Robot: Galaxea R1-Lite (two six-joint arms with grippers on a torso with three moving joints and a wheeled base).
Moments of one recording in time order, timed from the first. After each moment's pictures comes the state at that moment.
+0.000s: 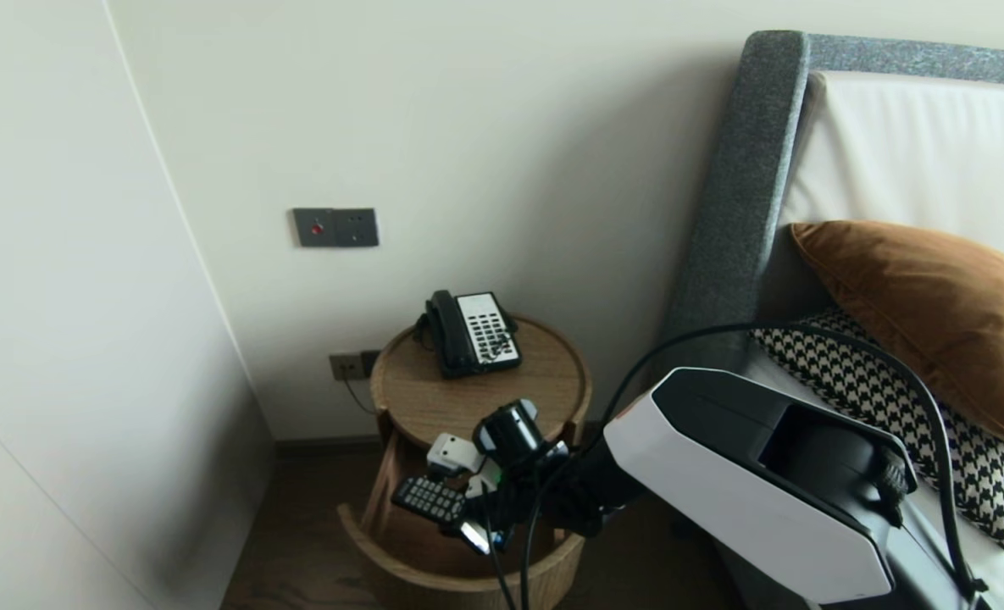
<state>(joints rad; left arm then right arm) 0.00 0.00 0.00 0.00 0.00 0.00 0.74 2.54 -1.46 -0.37 0.27 -0.34</state>
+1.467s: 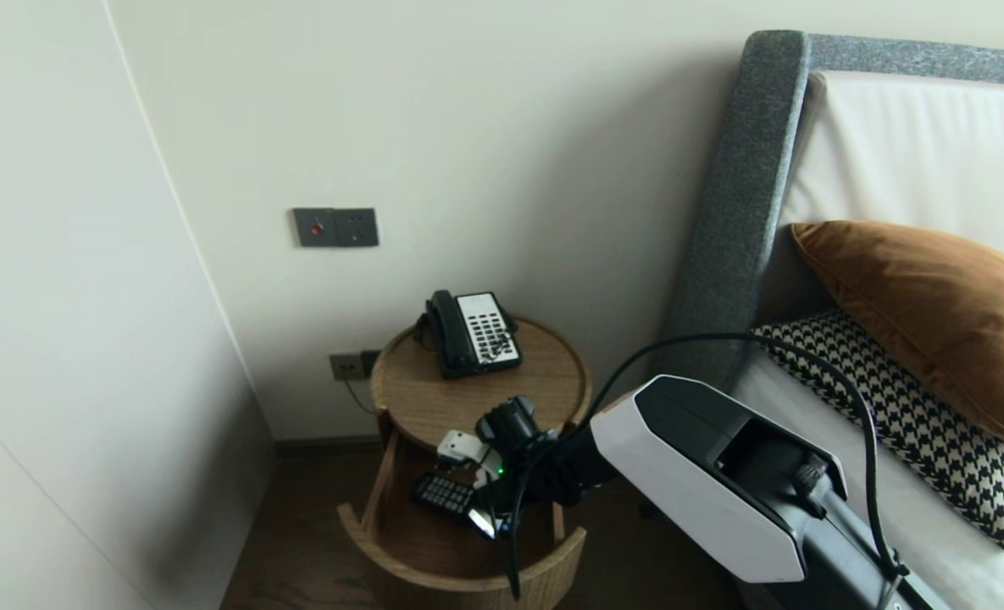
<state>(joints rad) 0.00 0.00 0.00 0.00 0.00 0.00 0.67 2.69 -1.74 -0.13 0.28 -0.37</state>
